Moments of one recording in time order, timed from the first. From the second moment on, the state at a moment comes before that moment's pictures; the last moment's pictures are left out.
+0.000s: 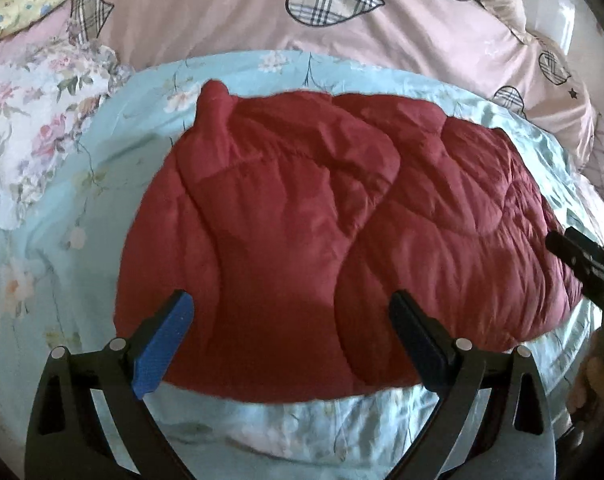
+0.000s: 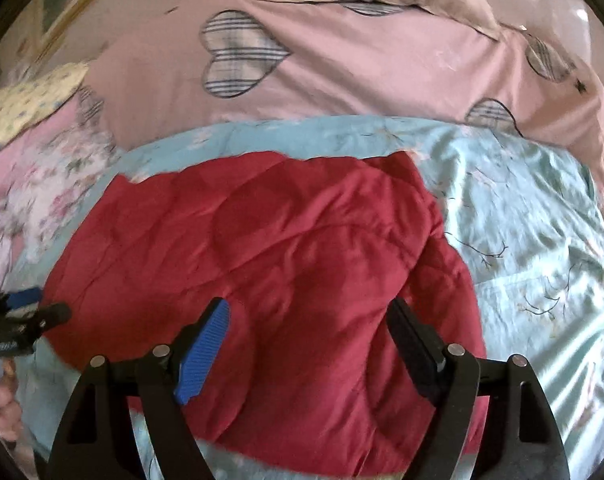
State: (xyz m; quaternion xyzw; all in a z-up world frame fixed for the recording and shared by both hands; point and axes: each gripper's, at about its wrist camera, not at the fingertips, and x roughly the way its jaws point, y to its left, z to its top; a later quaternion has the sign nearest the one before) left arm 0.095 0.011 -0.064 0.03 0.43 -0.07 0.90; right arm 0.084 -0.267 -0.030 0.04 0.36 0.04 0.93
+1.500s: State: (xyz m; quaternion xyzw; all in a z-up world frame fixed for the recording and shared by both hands) left arm 0.062 0.014 -0.081 0.04 0.43 -0.02 0.90; right arm 0.032 -0.255 -0.043 0.06 0.39 0.06 0.92
